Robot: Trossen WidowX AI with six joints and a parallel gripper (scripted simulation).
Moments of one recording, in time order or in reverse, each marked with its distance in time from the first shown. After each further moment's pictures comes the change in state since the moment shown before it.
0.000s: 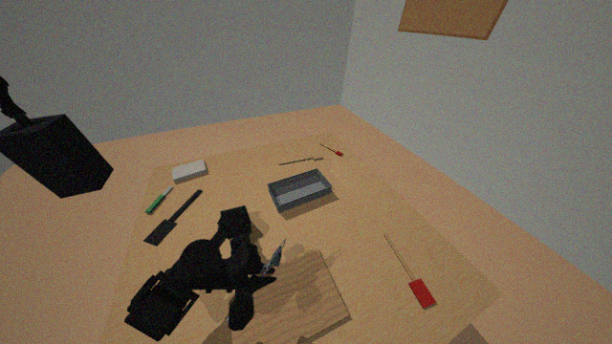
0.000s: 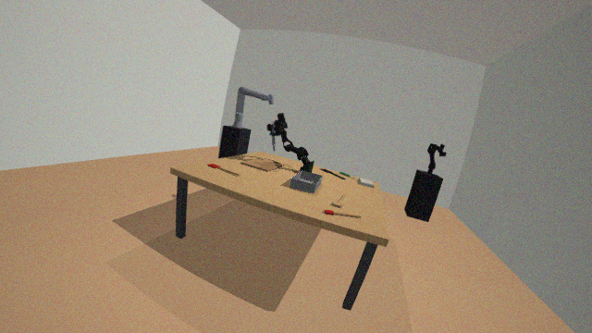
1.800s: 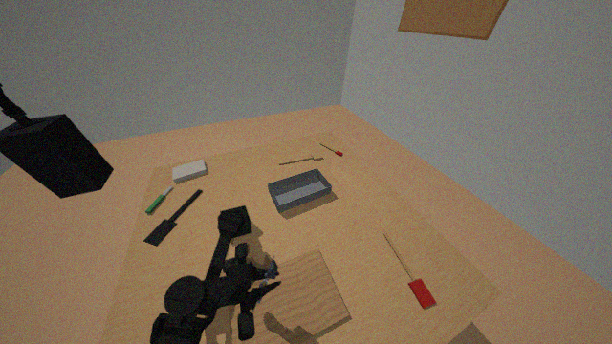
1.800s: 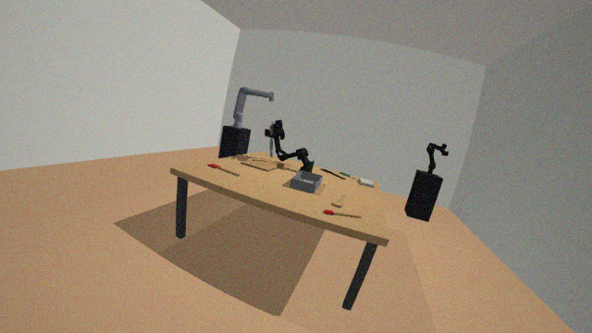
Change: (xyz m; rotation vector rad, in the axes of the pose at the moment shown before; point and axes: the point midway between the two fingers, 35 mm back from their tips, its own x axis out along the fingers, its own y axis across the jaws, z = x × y) arm 0.015 -0.005 -0.015 0.148 -0.326 0.076
